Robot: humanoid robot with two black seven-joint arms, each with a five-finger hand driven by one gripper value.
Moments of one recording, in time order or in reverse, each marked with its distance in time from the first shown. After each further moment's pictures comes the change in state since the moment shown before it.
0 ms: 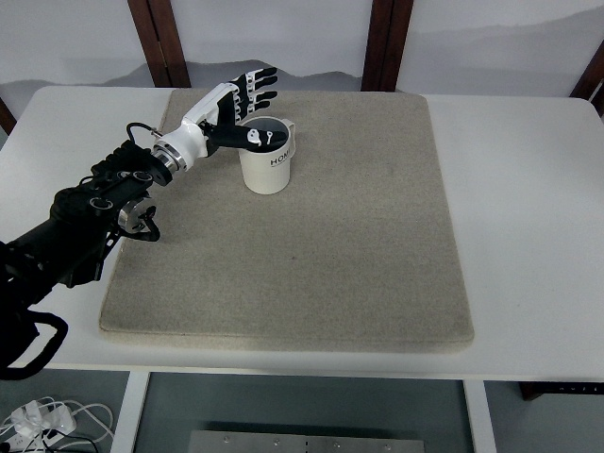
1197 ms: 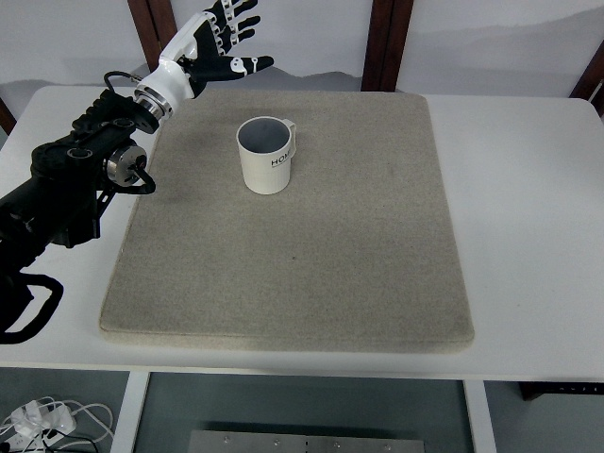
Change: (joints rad) left arm -0.116 0.023 -0.007 0.040 -0.191 -0.012 0.000; right arm 0.000 0.000 0.000 0.000 0.000 0.000 0.000
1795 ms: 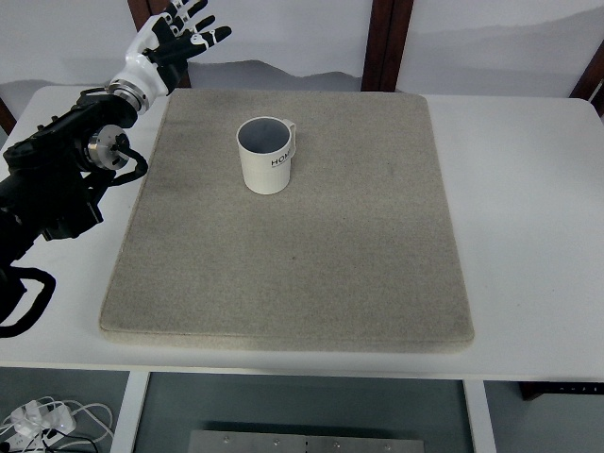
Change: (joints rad) left arm -0.017 0.020 -0.001 0.049 -0.390 0.012 0.294; right arm 0.000 0.000 0.000 0.000 0.000 0.000 0.001
